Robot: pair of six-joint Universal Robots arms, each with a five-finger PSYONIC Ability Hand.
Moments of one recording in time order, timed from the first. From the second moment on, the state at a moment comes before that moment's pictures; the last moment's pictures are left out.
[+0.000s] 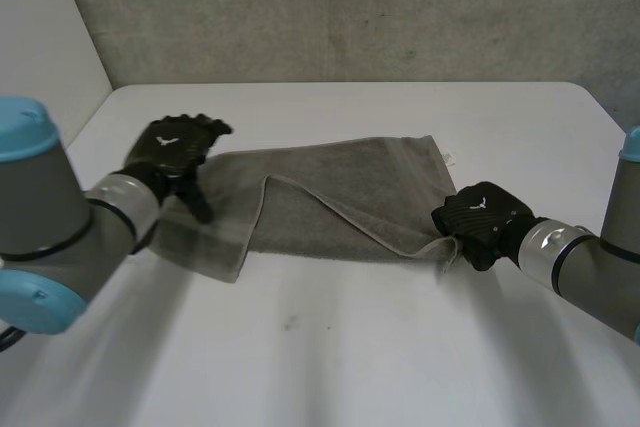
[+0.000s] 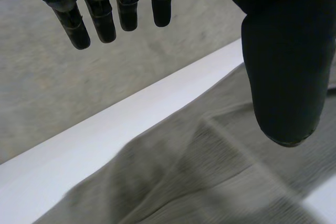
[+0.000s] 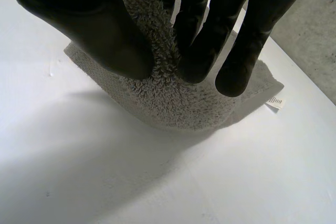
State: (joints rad) left arm 4.37 -1.93 -1.55 3.29 -1.44 3.30; right arm 1.80 -1.13 1.59 0.06 1.15 2.46; left_hand 0.23 0.23 0.23 0.23 0.06; right_hand 1.33 1.32 1.34 1.34 1.17
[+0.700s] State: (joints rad) left arm 4.15 -2.32 -1.32 3.32 -1.88 3.09; right arm 1.81 -1.12 1.67 -0.02 1.16 2.45; left_hand 0.28 0.28 0.28 0.28 0.11; right_hand 1.33 1.32 1.34 1.34 1.17
